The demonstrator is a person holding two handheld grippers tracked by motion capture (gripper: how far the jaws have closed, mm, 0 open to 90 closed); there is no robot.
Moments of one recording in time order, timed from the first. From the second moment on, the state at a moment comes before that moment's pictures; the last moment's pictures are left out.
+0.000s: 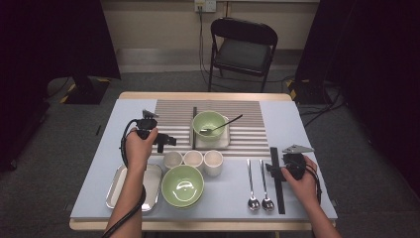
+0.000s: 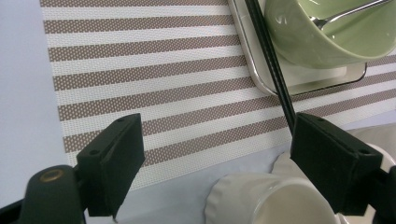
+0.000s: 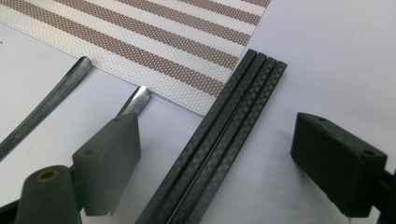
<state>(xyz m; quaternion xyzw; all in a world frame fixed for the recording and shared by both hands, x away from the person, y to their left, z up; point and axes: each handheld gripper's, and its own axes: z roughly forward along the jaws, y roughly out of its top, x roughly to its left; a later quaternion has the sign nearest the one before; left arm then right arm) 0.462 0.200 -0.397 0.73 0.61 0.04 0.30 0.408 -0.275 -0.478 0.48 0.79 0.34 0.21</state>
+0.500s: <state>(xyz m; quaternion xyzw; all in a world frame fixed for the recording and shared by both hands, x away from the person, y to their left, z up) 0.457 0.209 -0.398 0.73 0.62 0.05 0.30 0.408 -0.276 -0.478 0.47 0.79 0.34 0.21</state>
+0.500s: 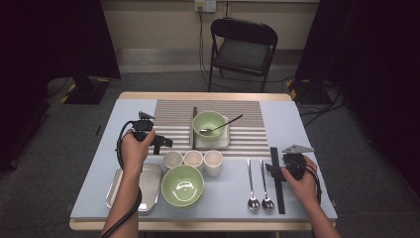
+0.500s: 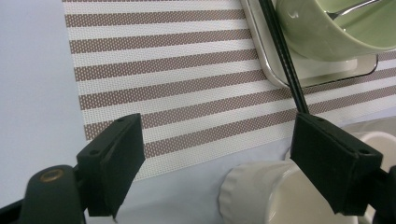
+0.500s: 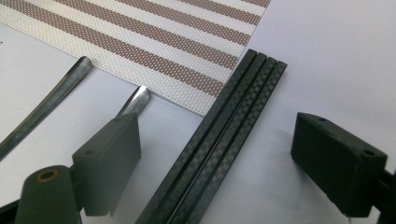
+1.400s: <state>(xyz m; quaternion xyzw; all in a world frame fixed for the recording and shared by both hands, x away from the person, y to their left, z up) 0.446 0.219 -0.399 0.73 0.61 0.04 0.30 0.408 -0.275 -0.479 0.47 0.79 0.34 0.21</state>
